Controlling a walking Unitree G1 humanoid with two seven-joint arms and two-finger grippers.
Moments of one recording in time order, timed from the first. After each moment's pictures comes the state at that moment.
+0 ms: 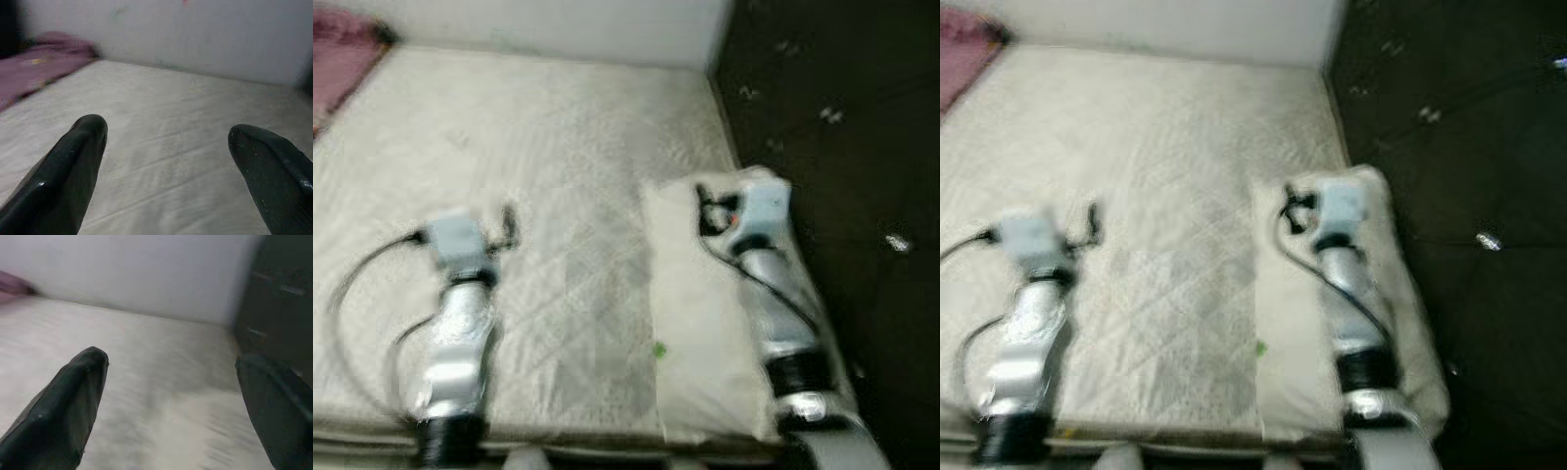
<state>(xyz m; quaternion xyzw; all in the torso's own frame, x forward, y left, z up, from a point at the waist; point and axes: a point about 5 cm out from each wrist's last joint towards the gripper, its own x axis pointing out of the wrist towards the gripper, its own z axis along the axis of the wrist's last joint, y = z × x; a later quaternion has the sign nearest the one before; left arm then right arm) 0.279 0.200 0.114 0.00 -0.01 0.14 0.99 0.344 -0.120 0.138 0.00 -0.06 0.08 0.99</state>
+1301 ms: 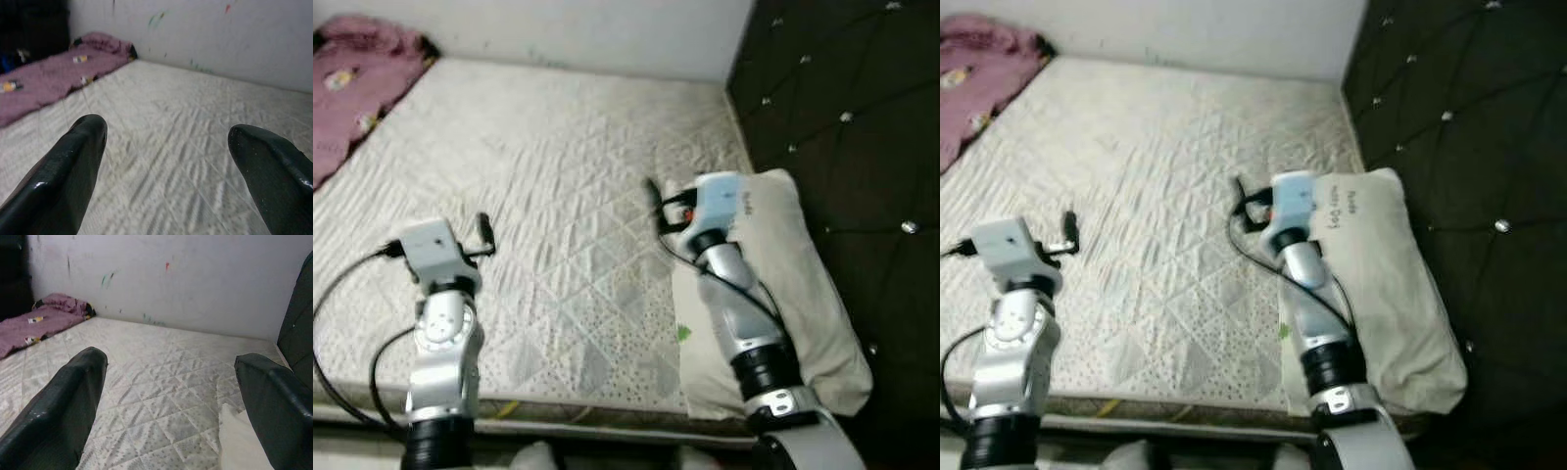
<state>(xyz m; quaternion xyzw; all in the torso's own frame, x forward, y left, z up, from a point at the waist) 0.284 0.202 0.119 -0.02 -0.02 0.14 0.99 0.341 -0.092 0.140 0.02 -0.07 0.14 0.99</state>
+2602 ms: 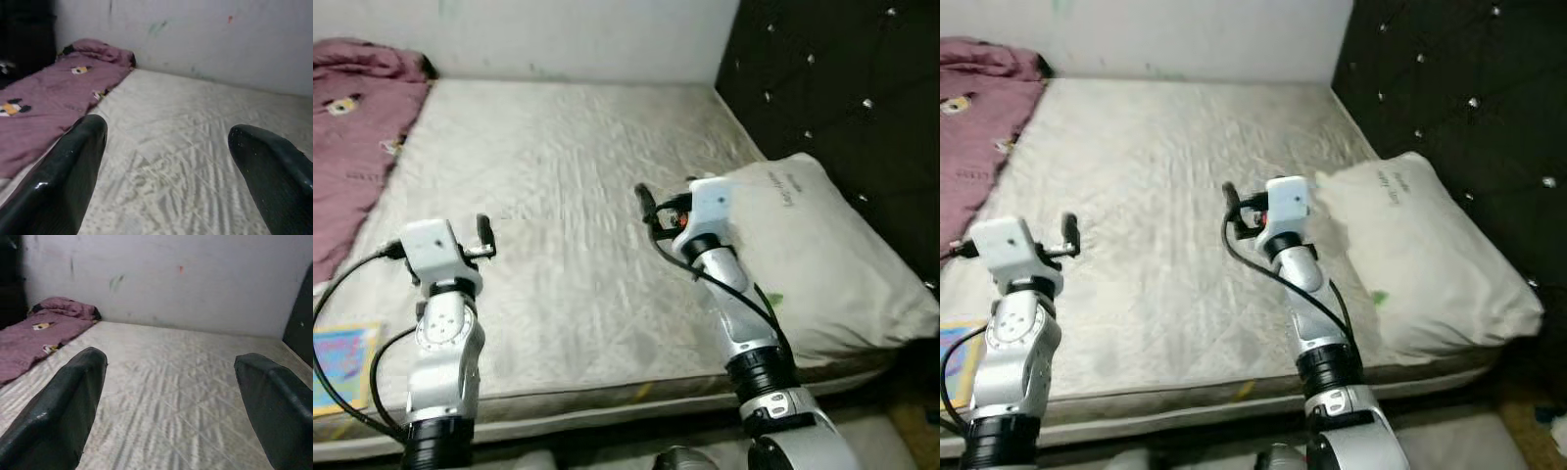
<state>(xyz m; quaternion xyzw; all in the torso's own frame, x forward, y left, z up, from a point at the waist) 0.284 0.202 0.116 -0.02 -0.01 0.14 0.99 0.341 -0.086 0.138 0.02 -0.06 0.16 0.99</state>
